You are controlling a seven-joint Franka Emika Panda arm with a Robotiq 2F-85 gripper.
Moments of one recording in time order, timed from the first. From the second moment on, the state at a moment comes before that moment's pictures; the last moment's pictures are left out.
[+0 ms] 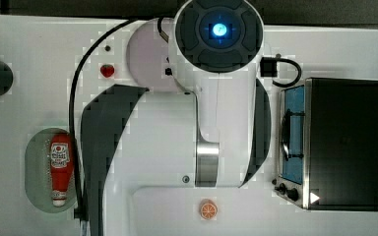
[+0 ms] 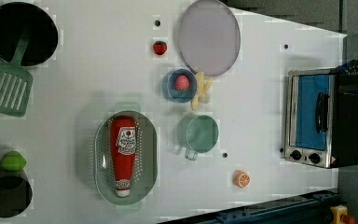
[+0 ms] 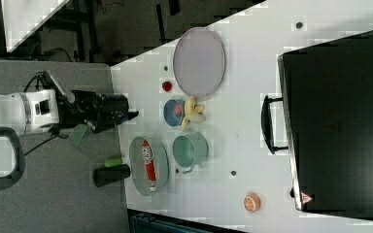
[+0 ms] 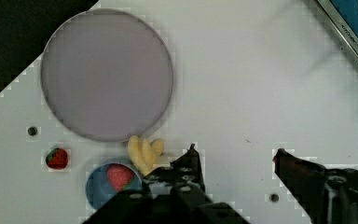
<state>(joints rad) -0.02 0.02 0.02 -1.75 0.00 0.20 -0.05</state>
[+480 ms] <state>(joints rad) -0.12 -0.20 0.12 -1.91 0.04 0.11 -0.05</state>
